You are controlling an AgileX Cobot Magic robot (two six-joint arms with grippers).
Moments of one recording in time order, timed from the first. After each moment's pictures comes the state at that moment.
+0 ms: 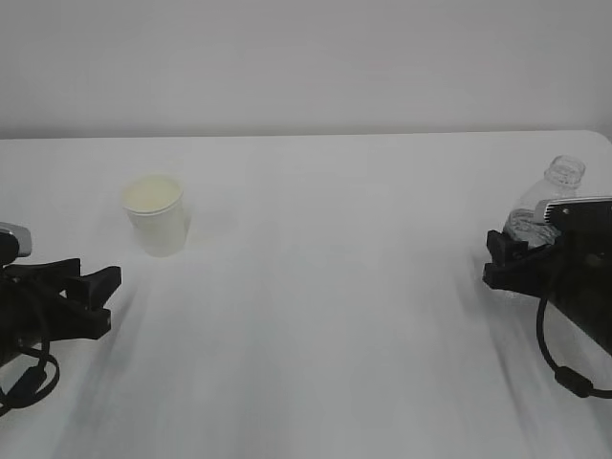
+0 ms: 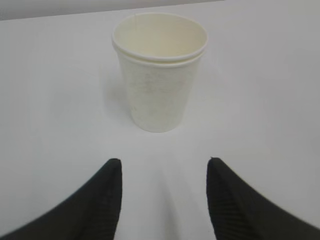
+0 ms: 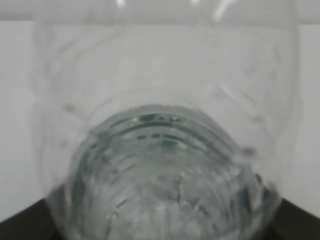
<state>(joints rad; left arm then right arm) -0.27 1.88 -0.30 0.07 -1.14 -0.07 0.08 2.07 -0.52 0.02 -1.14 -0.02</state>
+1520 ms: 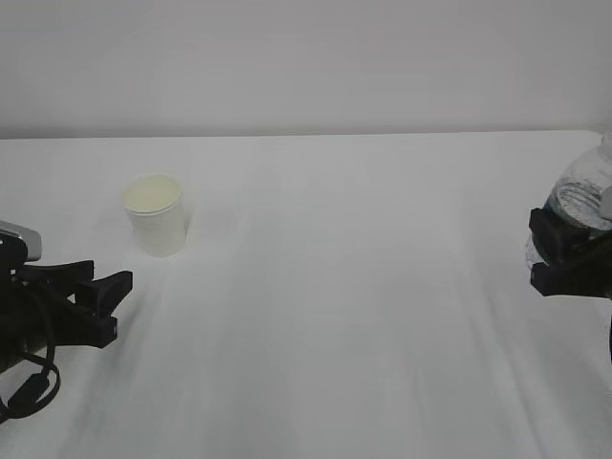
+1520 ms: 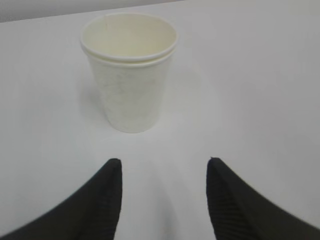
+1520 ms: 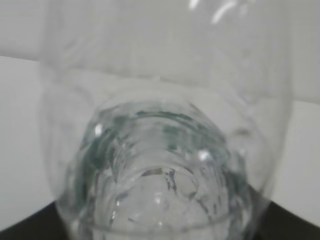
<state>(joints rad) -0.27 1.88 -0.30 0.14 -1.14 -0.07 0.08 1.68 -0.28 -0.03 -1.12 -0.12</state>
